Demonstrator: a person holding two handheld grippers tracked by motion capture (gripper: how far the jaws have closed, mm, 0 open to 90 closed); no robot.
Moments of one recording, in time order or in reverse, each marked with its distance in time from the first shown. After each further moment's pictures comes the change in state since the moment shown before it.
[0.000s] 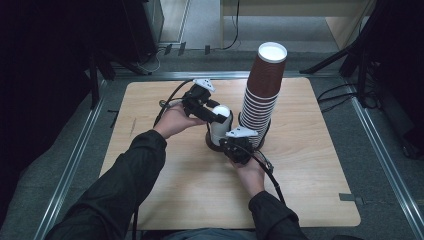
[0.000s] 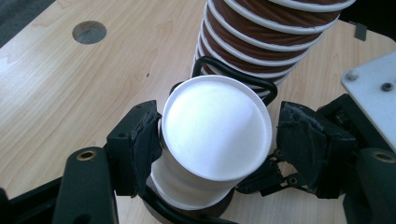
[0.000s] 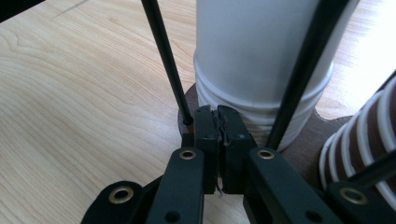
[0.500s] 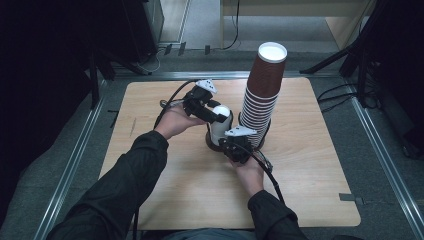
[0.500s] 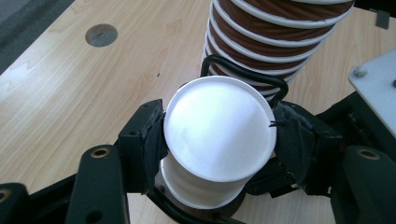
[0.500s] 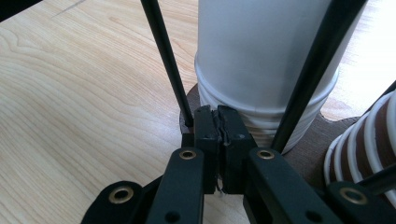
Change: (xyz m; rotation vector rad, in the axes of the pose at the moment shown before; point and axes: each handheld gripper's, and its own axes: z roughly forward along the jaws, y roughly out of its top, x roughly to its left) left arm -0.006 0.002 0.000 0.021 0.060 0.050; right arm 0.000 0.002 0.002 0.012 0.003 0.007
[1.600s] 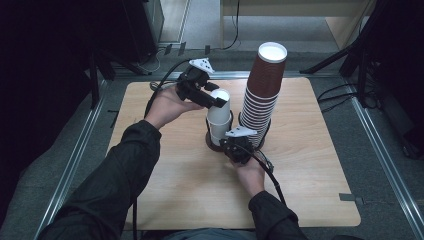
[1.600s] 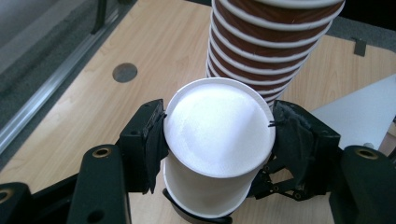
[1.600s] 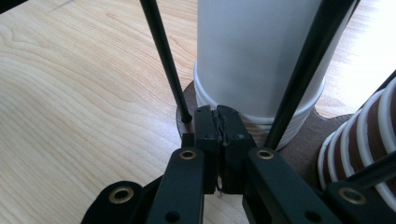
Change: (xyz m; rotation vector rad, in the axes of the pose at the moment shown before) left arm -0.010 0.045 -0.063 -0.045 0.040 0.037; right arm 0.000 -0.001 -0.002 0.005 -0.008 -0.013
